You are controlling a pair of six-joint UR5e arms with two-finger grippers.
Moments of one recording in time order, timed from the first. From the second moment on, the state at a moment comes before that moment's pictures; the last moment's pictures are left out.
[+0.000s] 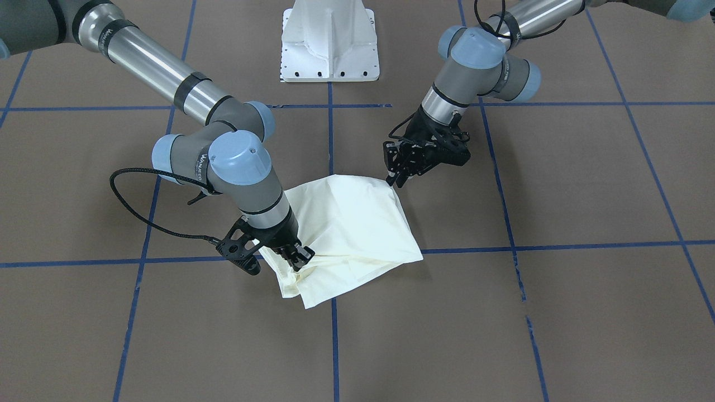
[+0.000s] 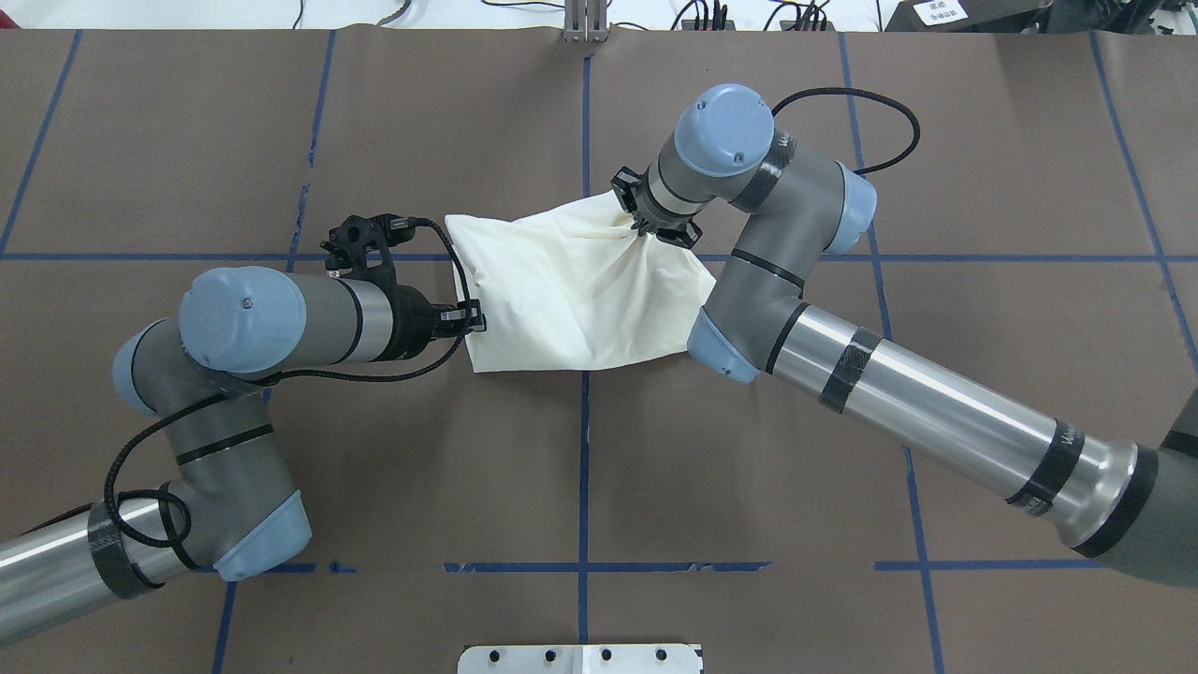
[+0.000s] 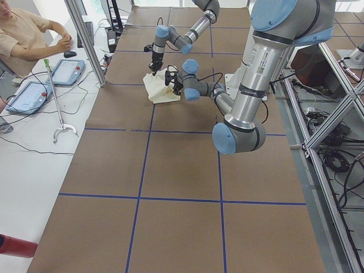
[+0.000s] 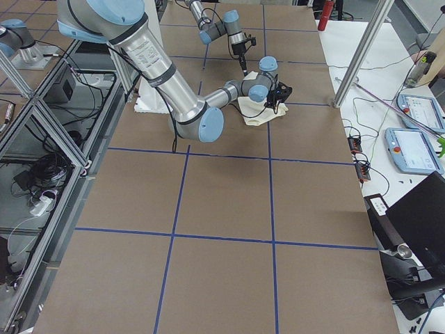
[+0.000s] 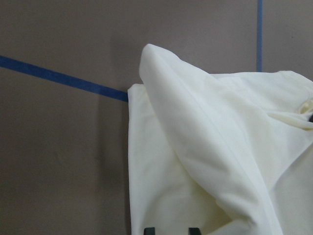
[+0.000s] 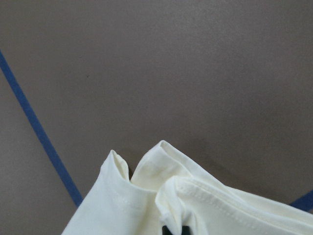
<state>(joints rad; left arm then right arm) -0.53 -1.98 -1.69 -2.31 -1.70 -1.35 0.69 -0.74 1.14 -1.04 1.87 1.81</state>
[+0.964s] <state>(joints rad) -0.44 -1.90 -1.52 -2.89 -1.52 -1.13 0.69 -0.73 1.16 -1.04 1.87 1.82</state>
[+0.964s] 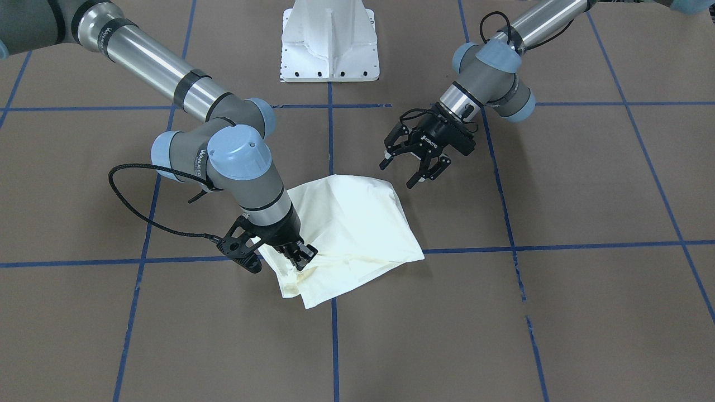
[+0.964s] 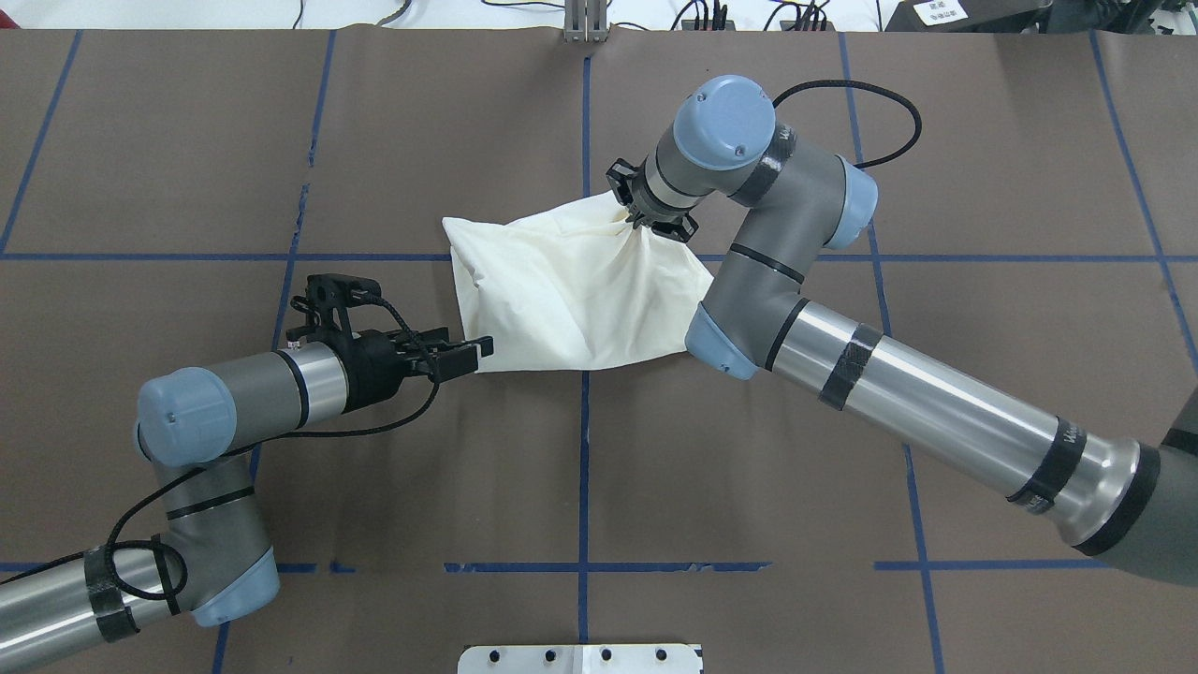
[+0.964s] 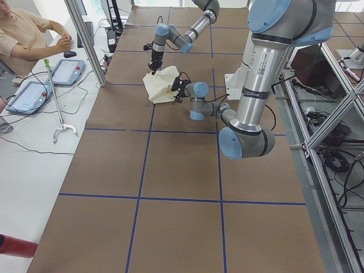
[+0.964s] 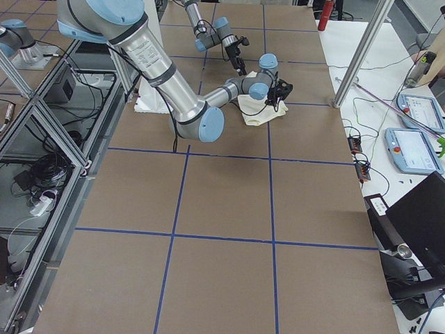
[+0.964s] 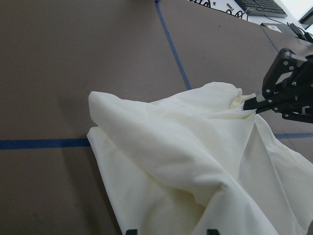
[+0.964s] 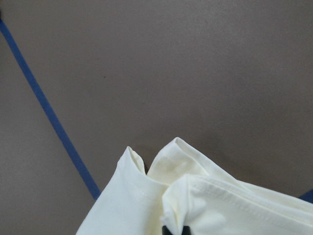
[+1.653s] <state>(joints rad) -0.44 -1.94 -1.48 -2.91 -1.59 -0.91 0.70 -0.73 1.16 -1.04 1.87 1.82</state>
